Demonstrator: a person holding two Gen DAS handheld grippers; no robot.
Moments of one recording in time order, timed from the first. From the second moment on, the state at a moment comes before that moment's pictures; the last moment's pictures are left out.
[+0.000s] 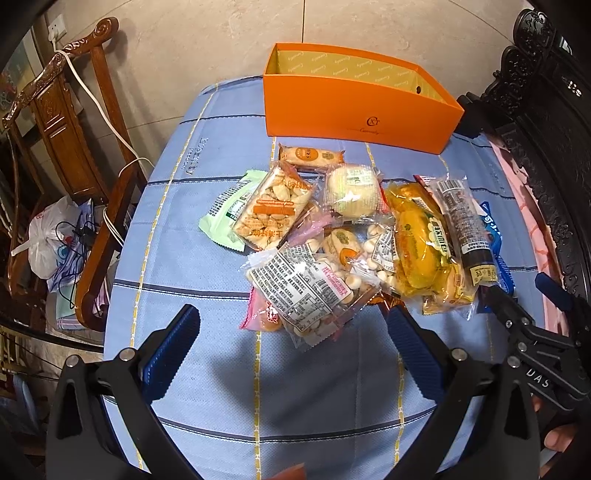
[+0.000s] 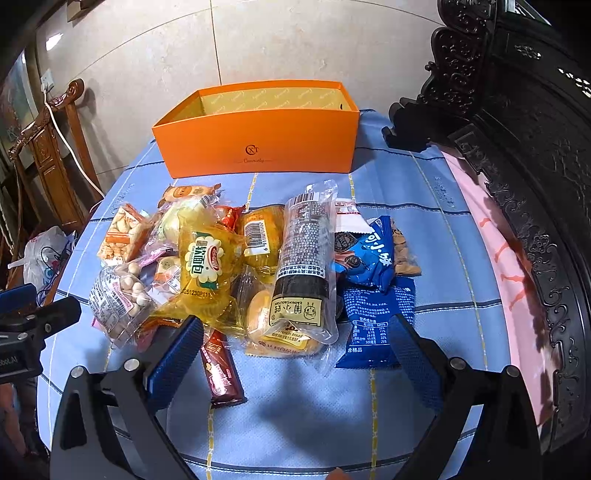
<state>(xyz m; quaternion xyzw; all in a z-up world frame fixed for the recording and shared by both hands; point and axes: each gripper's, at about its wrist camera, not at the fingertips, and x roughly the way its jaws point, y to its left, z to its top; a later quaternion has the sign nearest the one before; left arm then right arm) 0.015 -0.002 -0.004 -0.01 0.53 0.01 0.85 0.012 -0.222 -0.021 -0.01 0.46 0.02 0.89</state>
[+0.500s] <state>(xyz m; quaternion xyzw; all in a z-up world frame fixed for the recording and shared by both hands) 0.016 -0.003 0.003 -0.01 0.53 0.01 0.85 0.012 -0.227 -0.017 -0.01 0.46 0.02 0.89</state>
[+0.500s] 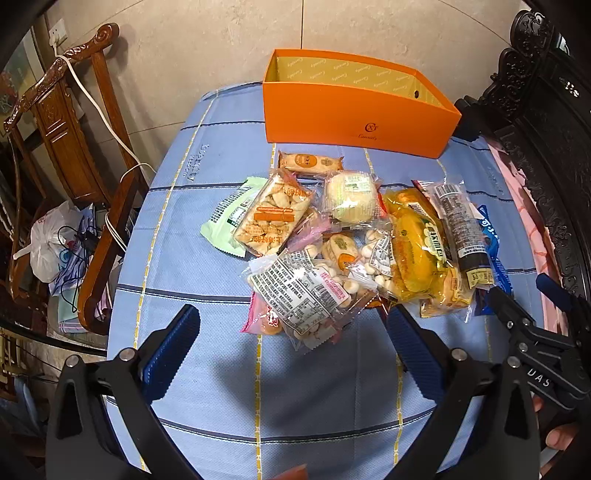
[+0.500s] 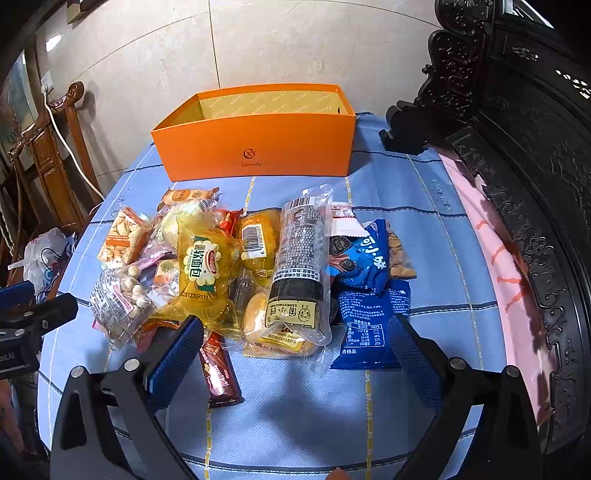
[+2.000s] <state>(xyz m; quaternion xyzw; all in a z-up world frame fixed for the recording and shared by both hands) 0.013 -0.002 0.008 -0.01 0.52 0.01 0.85 0.009 -0.228 -0.014 -0.01 0.46 0.02 0.89</state>
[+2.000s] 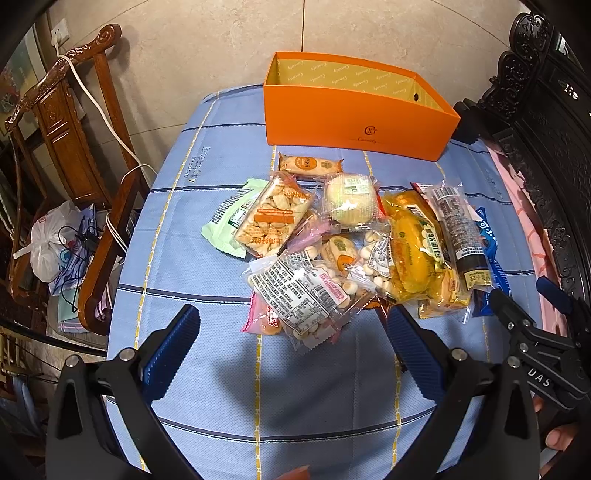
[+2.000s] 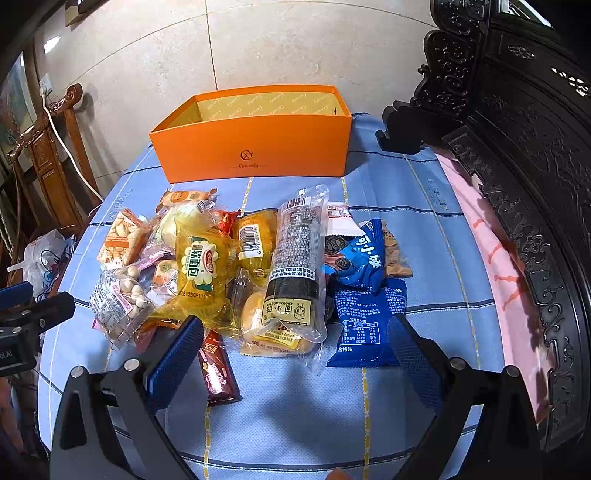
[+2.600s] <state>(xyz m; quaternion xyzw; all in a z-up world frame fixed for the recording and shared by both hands) 0.057 0.026 -0.016 -0.01 0.52 -0.02 0.85 0.035 -0.259 -0.027 0.01 0.47 -0.01 0.88</state>
